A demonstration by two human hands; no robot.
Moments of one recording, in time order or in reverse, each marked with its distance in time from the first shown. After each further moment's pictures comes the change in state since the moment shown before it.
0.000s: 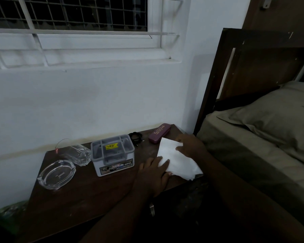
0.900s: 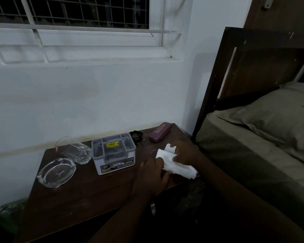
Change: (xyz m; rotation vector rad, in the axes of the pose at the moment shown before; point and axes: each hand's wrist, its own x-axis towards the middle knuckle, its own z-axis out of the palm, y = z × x) left_hand -0.009 0.005 -0.012 -0.170 0.194 0.031; right_hand -0.023 -0.021 0.007 -0.020 -0.213 0.009
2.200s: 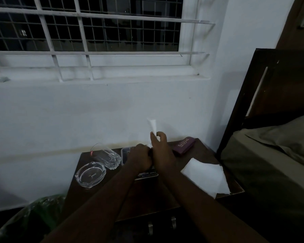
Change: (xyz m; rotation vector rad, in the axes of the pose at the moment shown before) left_hand 0.046 -0.064 -0.128 0.127 -0.156 -0.292; right_hand 0.010 -0.179 0.010 0.240 0.535 -0.265
